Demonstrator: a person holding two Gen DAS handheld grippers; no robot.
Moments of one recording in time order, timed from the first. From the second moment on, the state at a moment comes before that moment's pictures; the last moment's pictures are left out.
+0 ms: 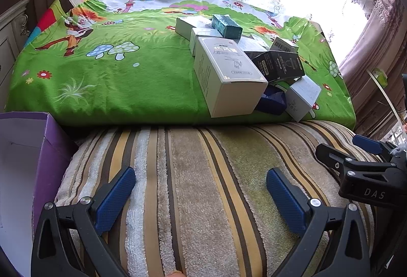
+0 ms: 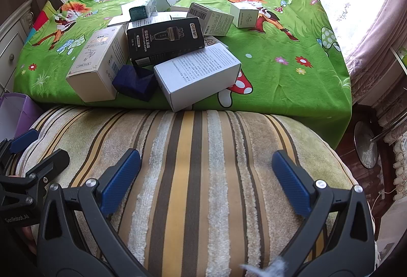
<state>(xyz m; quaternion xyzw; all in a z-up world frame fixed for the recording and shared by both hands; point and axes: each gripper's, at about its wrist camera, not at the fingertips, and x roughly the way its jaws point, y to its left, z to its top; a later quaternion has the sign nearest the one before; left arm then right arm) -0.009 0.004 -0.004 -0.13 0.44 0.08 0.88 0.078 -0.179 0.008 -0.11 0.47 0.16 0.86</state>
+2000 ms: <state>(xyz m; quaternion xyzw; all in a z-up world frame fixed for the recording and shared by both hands) -0.005 -0.001 0.036 -0.14 0.40 0.09 0.90 0.083 -0.173 0.041 -0.13 0.43 0.21 0.87</state>
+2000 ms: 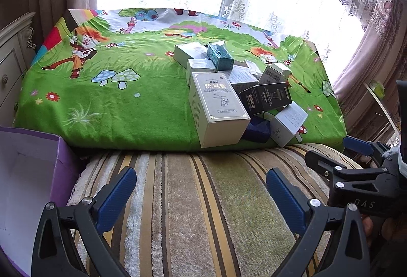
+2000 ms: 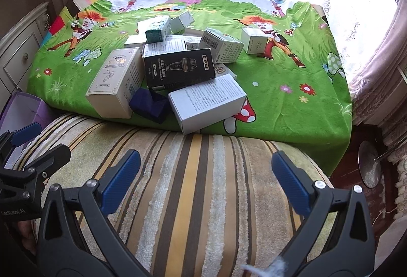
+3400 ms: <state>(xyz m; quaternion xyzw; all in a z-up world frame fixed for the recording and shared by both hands) 0.085 -0.003 0.005 -0.11 0.47 0.12 0.87 0.185 -0.108 0.024 -0.16 0.46 0.31 0.81</state>
